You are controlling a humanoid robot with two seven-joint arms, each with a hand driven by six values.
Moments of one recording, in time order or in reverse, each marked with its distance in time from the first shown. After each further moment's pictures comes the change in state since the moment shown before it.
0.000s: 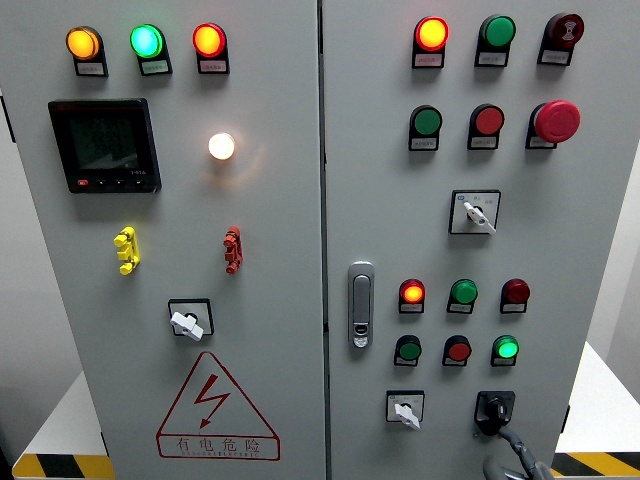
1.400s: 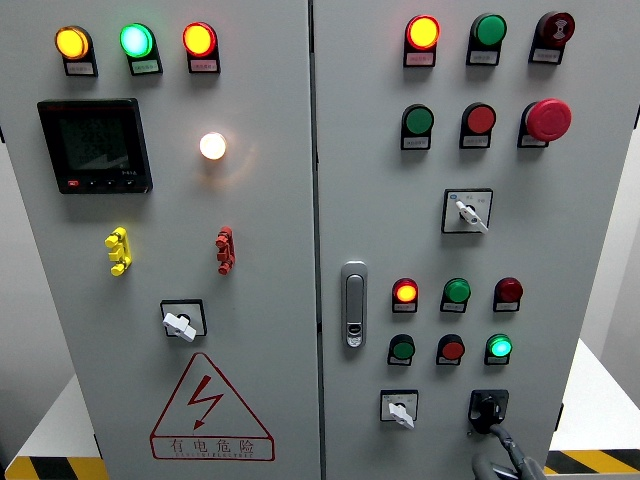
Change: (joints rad) left arm 0.000 0.000 0.000 0.000 0.000 0.000 0.000; right arm 0.019 -0.005 -0.037 0.002 0.000 0.010 -0.002
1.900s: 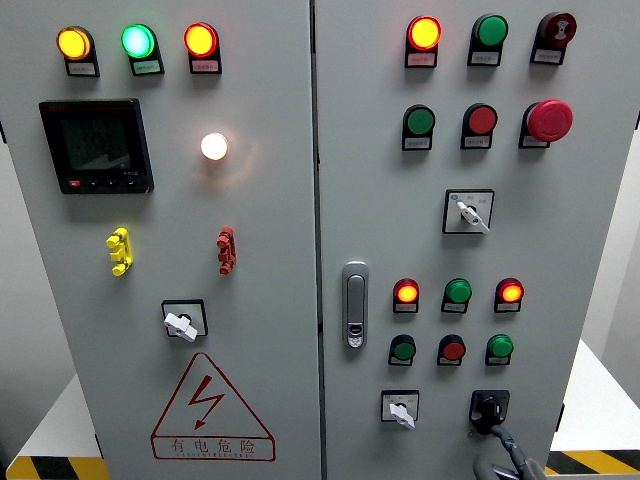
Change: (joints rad) left arm 0.000 0.000 0.000 0.000 0.000 0.000 0.000; right arm -0.005 0.000 0.002 0.000 -0.002 0.005 0.002
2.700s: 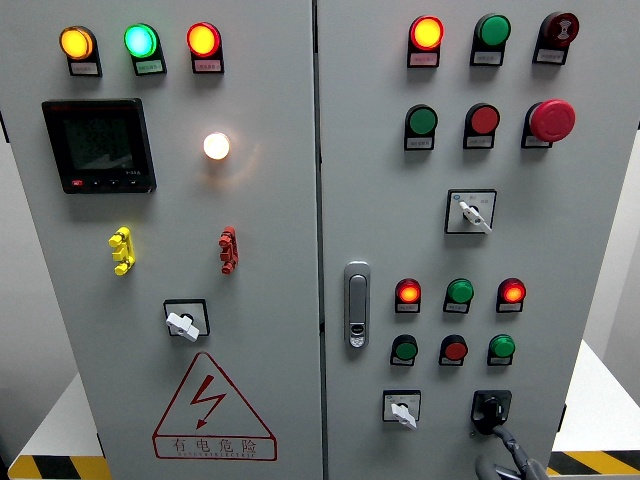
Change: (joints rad) left arm 0.000 0.000 0.000 0.000 0.000 0.000 0.000; right arm -0.002 0.000 0.019 -0.007 -0.006 0.022 0.008
